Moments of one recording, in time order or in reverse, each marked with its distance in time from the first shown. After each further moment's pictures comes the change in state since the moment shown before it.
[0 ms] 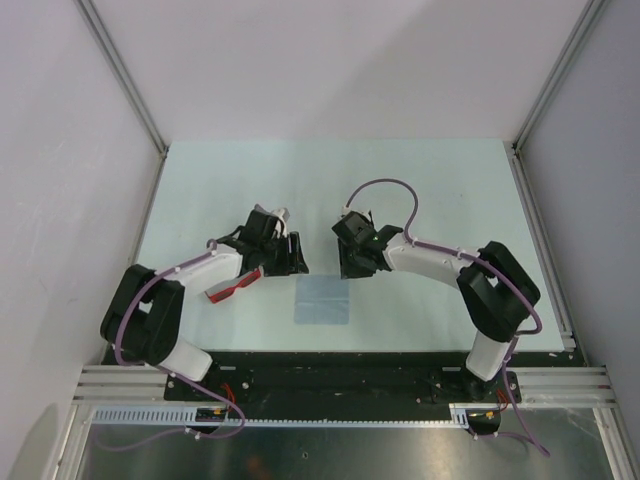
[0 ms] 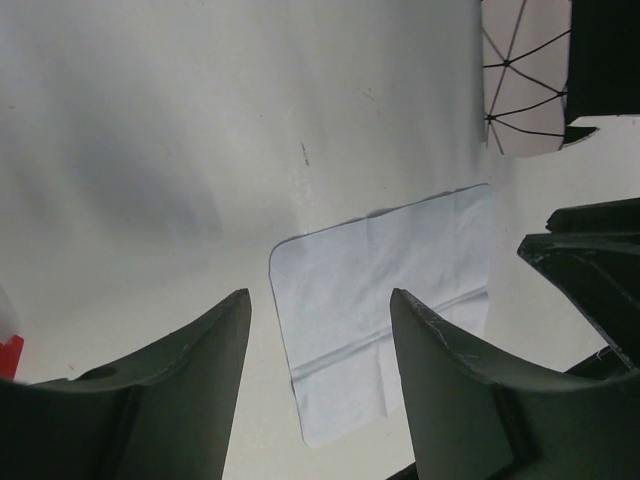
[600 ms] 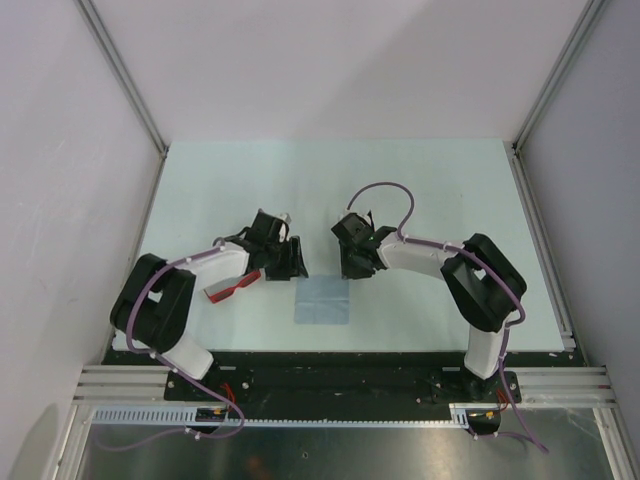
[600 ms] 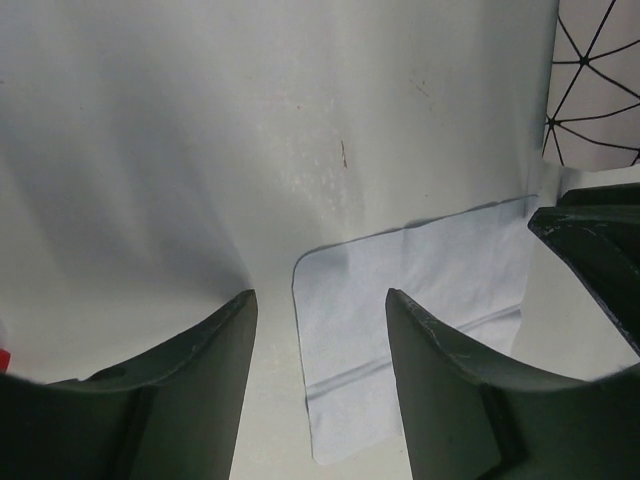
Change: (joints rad) left arm -0.010 0.090 0.002 0.001 -0.031 -0.032; right arm -0.024 0.100 0.000 0.049 0.021 0.014
